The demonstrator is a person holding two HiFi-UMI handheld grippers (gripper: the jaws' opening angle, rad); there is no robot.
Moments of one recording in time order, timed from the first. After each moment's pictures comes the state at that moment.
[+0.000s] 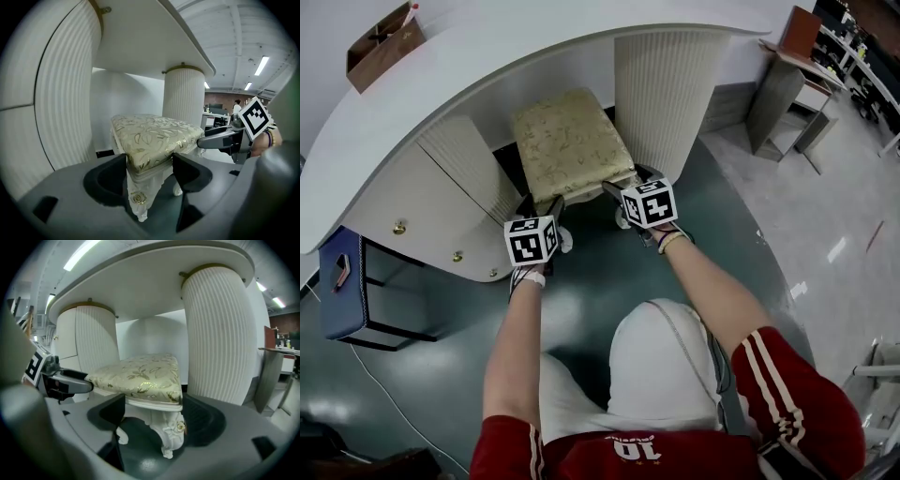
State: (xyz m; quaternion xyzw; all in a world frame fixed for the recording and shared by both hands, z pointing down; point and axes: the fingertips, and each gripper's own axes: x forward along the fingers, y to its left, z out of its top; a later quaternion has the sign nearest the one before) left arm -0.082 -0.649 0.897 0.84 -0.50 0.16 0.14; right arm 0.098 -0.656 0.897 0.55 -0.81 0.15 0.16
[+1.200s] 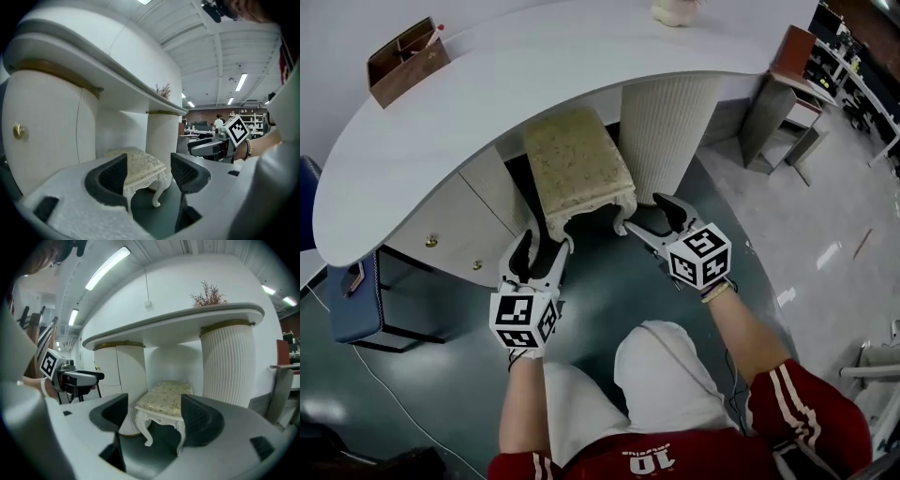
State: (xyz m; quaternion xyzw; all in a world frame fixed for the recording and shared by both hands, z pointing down) left arm -0.103 -0.520 0.715 0.89 -0.45 0.06 0.07; right arm 0.077 -0.534 0.732 0.47 -0.87 0.10 0.11
